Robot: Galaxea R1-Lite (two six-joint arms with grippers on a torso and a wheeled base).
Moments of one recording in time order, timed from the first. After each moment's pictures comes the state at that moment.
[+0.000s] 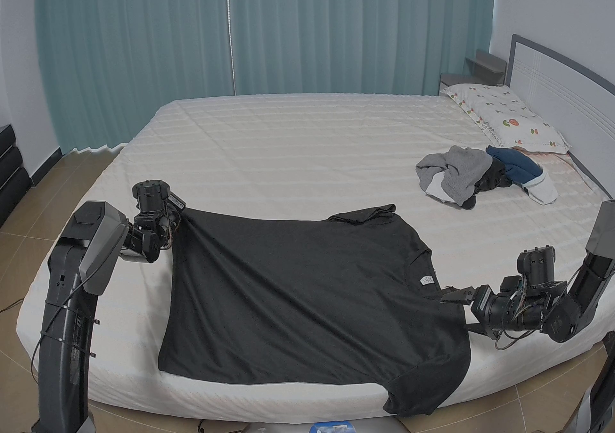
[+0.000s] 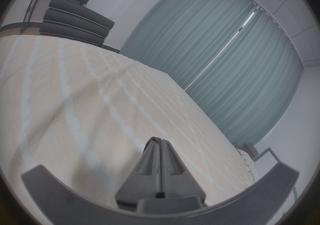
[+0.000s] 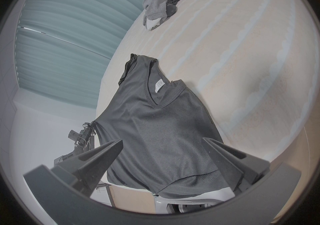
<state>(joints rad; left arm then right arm) 0.03 2.74 -1.81 -0.64 0.20 -0.83 0.12 2.04 -0.38 -0.93 0.34 0.83</state>
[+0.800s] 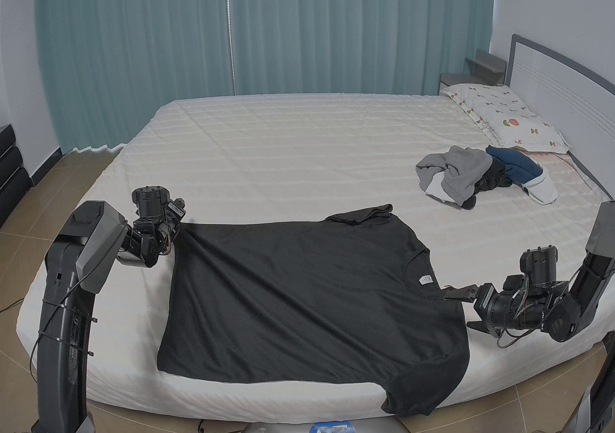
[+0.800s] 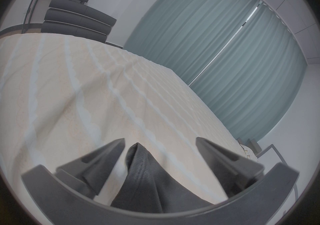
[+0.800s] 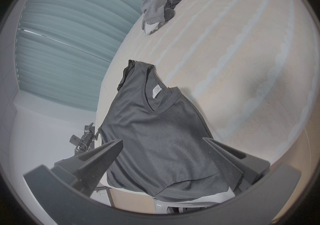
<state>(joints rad) 0.02 2.70 -1.71 -0.64 0.18 -0.83 0.09 2.05 -0.37 -0.96 0.34 0.82</state>
